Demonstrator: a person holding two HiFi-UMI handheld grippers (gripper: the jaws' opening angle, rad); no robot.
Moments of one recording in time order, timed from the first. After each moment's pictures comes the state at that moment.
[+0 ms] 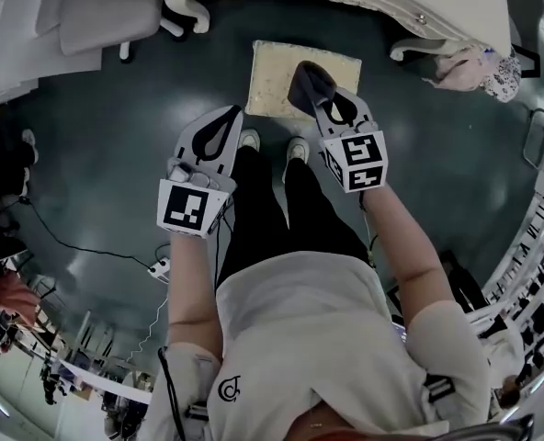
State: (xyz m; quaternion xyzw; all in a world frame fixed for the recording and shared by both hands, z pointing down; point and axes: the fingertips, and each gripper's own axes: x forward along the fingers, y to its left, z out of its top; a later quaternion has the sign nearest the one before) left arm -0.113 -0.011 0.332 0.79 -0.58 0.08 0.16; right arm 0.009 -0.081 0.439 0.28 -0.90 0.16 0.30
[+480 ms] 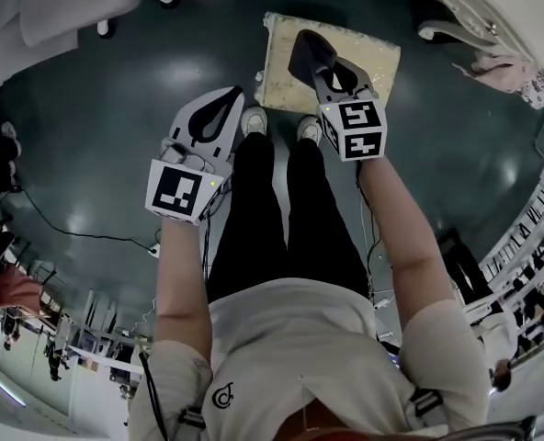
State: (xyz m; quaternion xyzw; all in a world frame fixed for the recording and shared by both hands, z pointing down) left arm -0.169 -0.032 0.500 0.80 -0.54 0.10 0.26; right arm -0.051 -0.113 0.614 0.28 -0.86 0.21 0.37
